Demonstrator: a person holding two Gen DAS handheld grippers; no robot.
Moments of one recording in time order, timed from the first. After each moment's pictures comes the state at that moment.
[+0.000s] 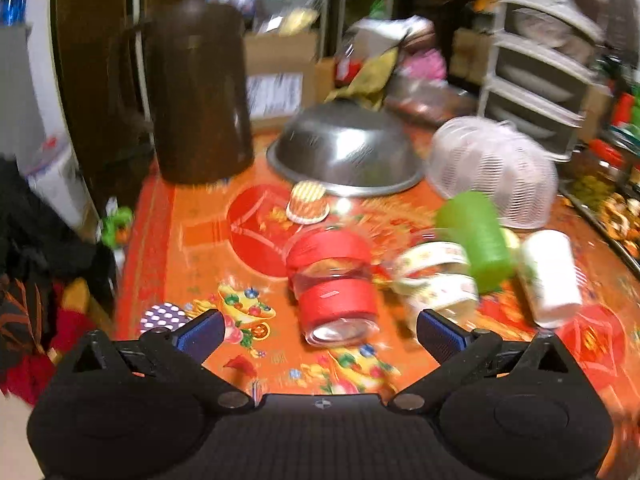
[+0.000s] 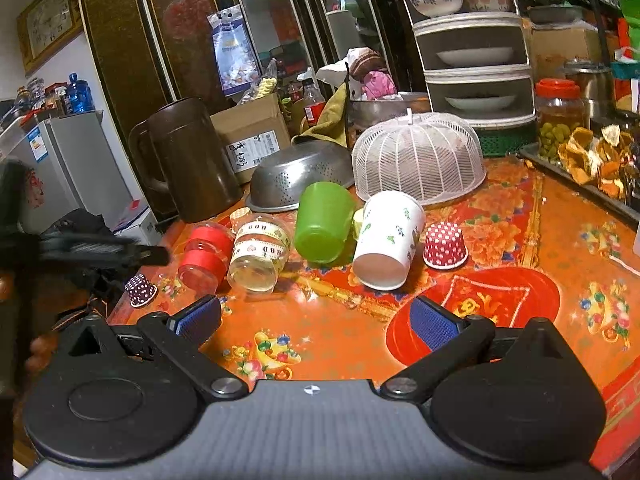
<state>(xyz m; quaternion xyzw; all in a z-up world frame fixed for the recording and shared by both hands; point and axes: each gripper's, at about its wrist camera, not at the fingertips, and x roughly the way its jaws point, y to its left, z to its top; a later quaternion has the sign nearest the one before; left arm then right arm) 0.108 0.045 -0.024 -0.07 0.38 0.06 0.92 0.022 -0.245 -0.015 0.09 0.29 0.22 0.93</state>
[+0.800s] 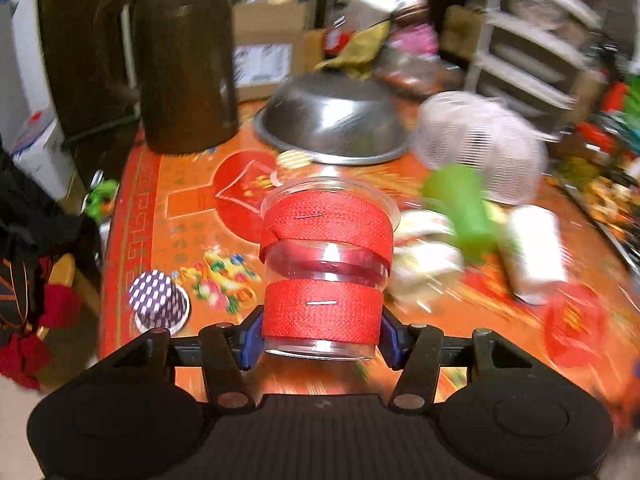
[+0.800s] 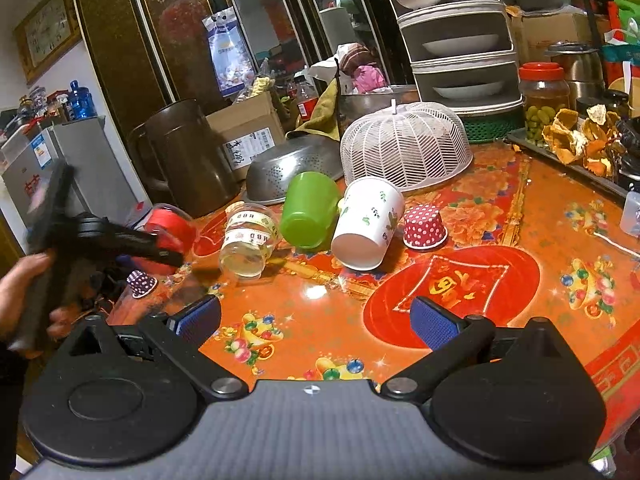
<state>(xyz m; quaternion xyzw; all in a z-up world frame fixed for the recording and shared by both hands) 0.068 0.032 -0.009 -0.07 0.41 0.02 0.91 0.007 -0.273 -0.020 0.10 0.29 0.23 0.92</state>
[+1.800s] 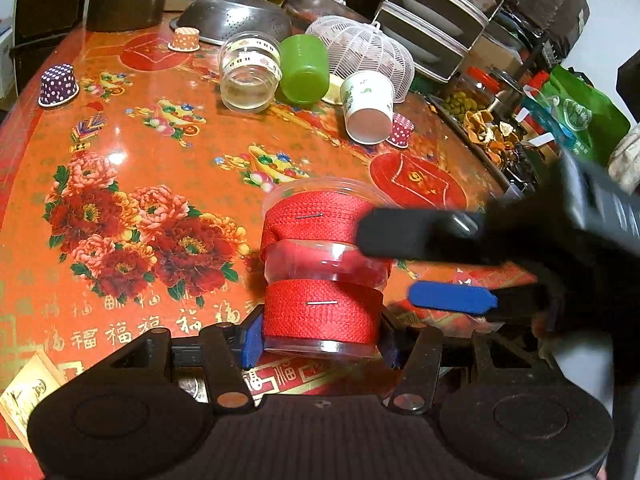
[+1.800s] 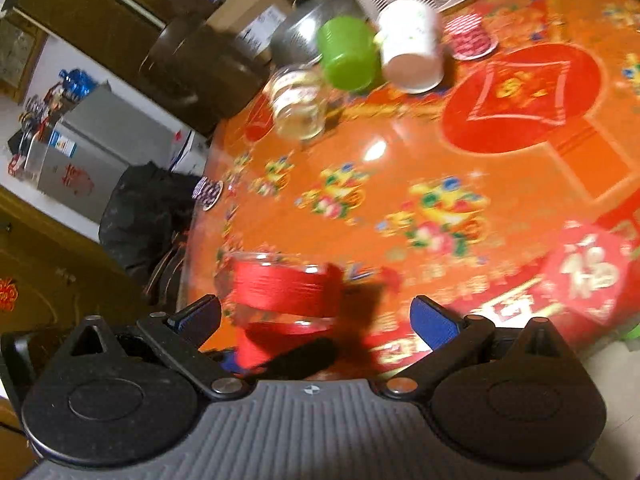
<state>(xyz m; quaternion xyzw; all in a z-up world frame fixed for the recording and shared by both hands) -0.057 -0.077 -0.070 -0.18 0.43 -0.07 0.88 0.009 -0.239 -0.036 0.22 0.51 0.29 0.78</state>
